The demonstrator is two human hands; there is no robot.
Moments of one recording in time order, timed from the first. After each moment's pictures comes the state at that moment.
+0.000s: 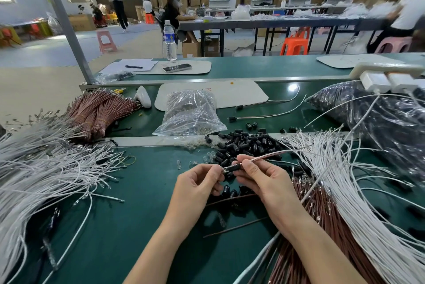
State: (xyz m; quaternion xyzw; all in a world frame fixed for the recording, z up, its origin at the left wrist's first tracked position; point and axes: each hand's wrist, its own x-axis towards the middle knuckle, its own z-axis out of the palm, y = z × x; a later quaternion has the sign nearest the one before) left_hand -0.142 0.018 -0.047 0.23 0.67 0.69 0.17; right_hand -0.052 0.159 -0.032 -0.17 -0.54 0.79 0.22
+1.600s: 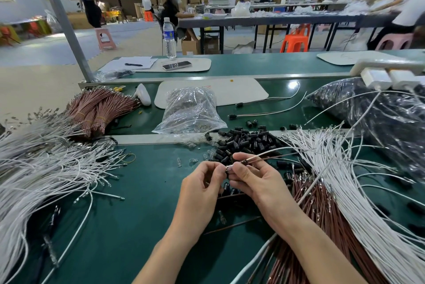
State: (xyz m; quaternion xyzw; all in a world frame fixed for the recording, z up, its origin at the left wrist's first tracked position) left_hand -0.126 0.021 -0.046 0.29 0.73 0.62 0.06; right_hand -0.053 0.151 -0.035 -0.14 -0.52 0.82 0.18
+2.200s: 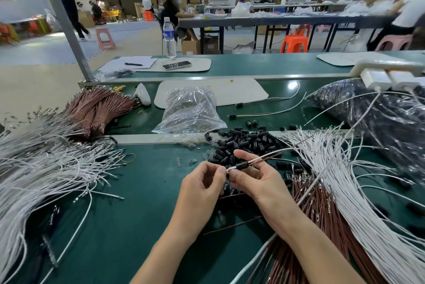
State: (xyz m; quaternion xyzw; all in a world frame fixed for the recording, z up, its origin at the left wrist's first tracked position) left_hand -0.128 0.021 -0.045 0.27 0.73 0.63 0.08; right_hand -0.053 0.154 -0.041 -0.14 -0.58 0.78 0.17
